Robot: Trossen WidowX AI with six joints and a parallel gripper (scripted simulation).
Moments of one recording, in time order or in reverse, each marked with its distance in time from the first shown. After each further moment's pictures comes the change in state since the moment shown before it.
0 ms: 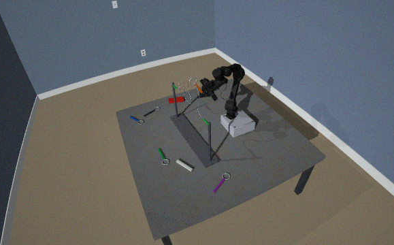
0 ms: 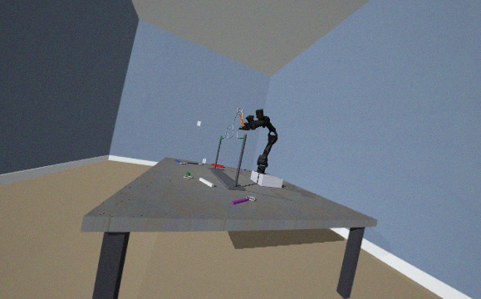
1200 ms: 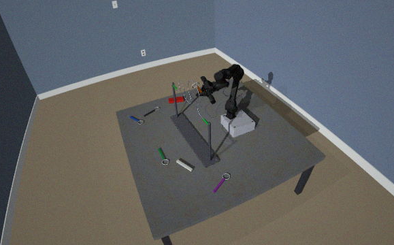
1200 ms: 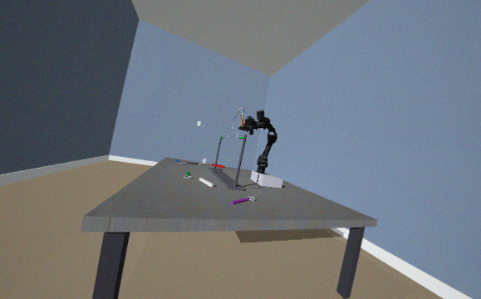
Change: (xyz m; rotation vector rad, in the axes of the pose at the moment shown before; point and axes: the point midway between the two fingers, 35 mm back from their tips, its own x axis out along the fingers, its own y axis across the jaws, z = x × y) arm 0.002 -0.014 0.002 -0.393 -0.047 -0.219
